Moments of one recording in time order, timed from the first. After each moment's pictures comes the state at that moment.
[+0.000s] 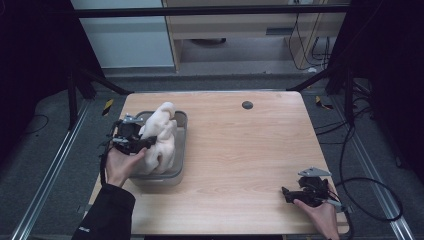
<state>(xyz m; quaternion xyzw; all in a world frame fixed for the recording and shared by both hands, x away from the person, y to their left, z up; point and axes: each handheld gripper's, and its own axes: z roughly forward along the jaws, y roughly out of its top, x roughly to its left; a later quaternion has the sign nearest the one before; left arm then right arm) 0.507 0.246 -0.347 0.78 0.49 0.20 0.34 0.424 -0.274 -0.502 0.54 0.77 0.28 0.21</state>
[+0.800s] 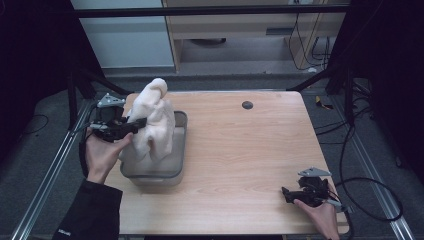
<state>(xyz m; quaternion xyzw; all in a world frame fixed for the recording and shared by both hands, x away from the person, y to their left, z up) 0.489 0.254 -0.272 0.76 0.47 0.23 0.38 0.424 -0.274 -0.502 0.54 0.77 0.28 0.21</state>
